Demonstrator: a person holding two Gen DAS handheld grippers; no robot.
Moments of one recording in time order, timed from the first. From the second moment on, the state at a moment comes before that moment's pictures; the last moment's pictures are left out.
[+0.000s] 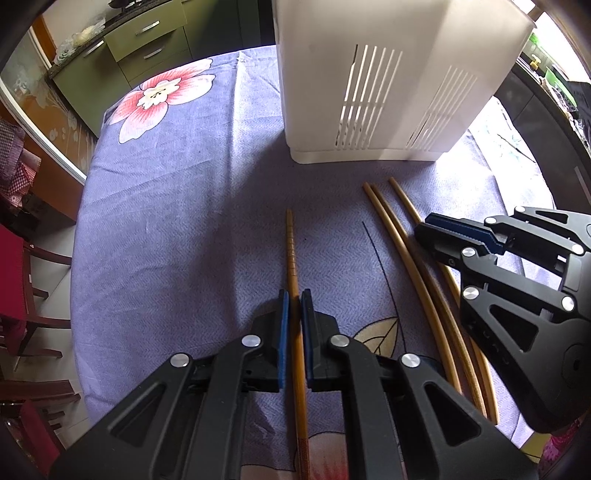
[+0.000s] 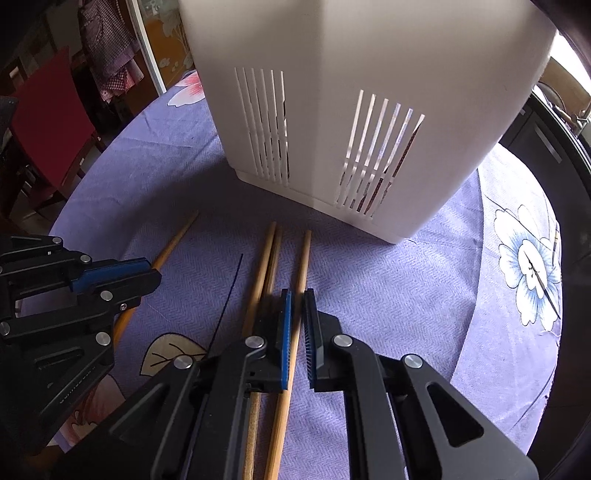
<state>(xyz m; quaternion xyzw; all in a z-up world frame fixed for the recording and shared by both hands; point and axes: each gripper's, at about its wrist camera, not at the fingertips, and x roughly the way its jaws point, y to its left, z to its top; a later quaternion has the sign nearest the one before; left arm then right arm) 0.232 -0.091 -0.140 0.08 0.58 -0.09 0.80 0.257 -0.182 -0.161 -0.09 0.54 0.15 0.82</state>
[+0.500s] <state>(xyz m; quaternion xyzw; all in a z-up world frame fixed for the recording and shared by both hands) 0.233 -0.085 -0.133 0.08 0.58 -0.09 0.81 0.253 -0.200 -0.153 -0.06 0.53 0.16 0.83</state>
